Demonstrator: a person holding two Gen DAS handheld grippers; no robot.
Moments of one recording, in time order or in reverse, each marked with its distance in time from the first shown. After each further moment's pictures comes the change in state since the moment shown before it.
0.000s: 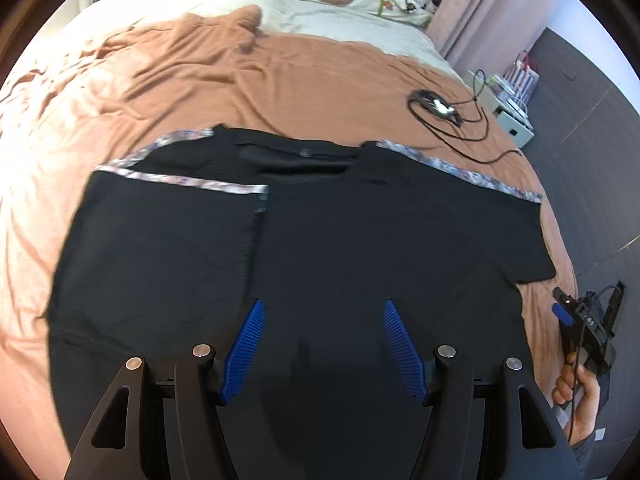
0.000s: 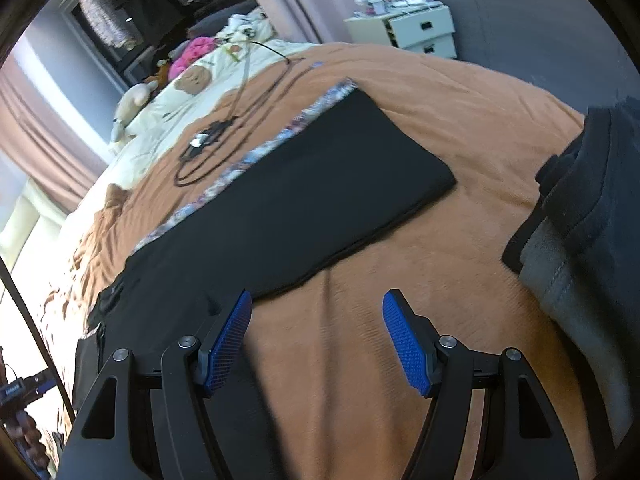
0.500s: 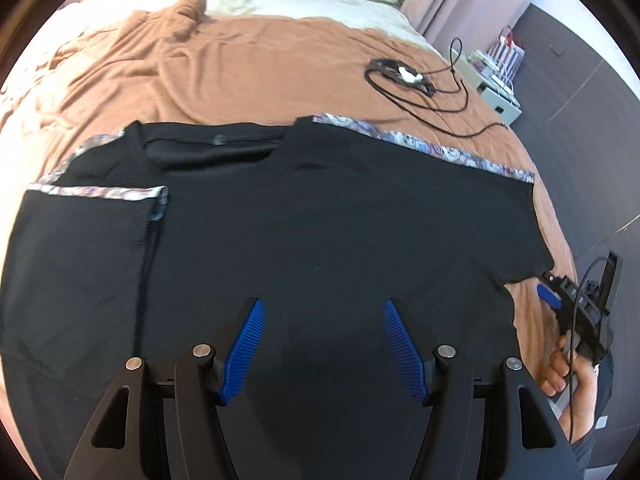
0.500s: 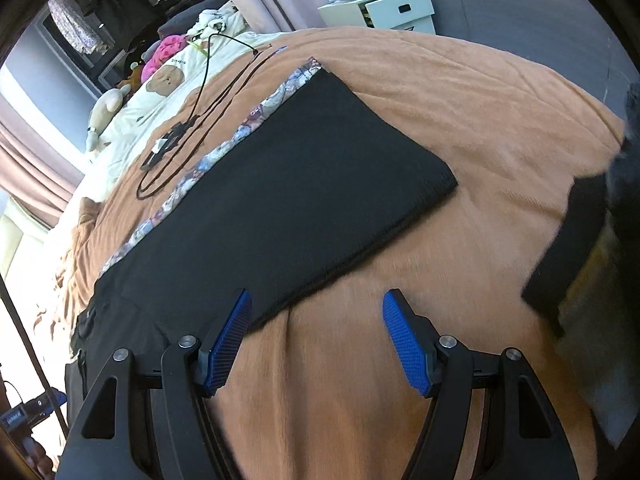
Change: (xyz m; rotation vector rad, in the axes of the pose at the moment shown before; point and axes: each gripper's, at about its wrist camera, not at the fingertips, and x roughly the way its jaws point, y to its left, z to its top) left arm 0.063 -0.062 0.009 0.058 0.049 -0.030; right arm 0.046 -0.002 0.028 0.048 0.026 -0.040
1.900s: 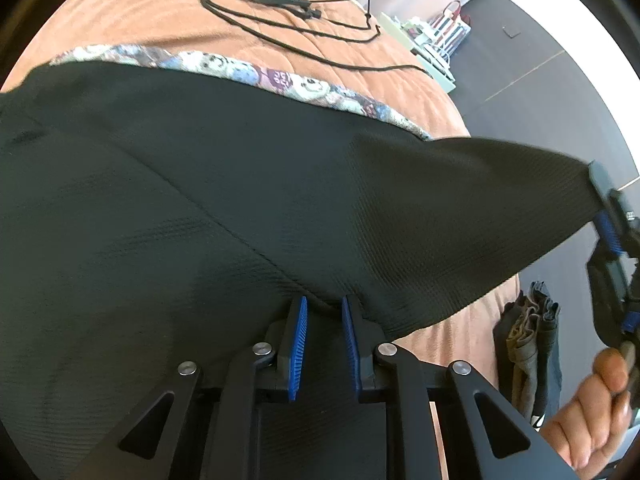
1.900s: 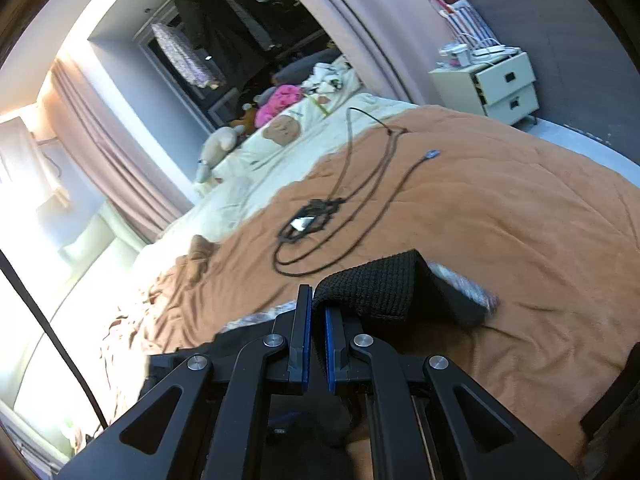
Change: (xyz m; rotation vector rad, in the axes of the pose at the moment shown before) left arm 0.121 -0.136 0.016 -0.007 0.113 -0.334; right arm -0.035 0.028 0.036 -0.154 -0.183 0.397
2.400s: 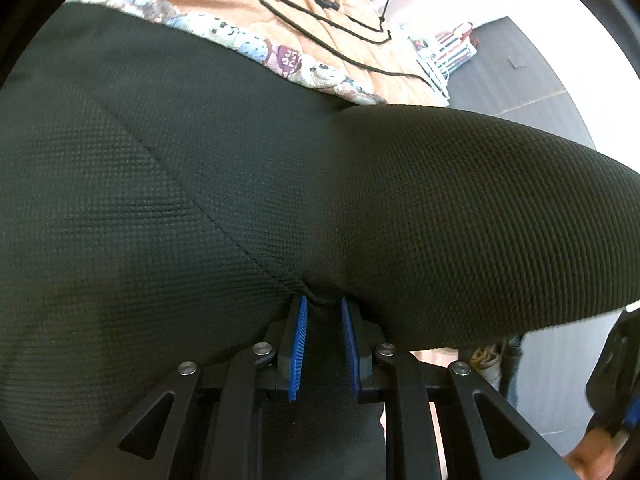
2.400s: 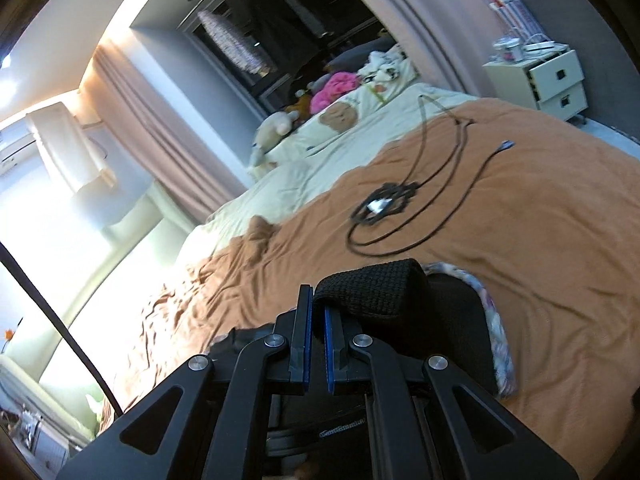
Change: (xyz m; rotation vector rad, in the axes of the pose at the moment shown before) left arm 0.011 0.015 0.001 -0.145 0.021 -0.146; right arm 0.004 0.004 -0.016 -0.045 0.053 0.170
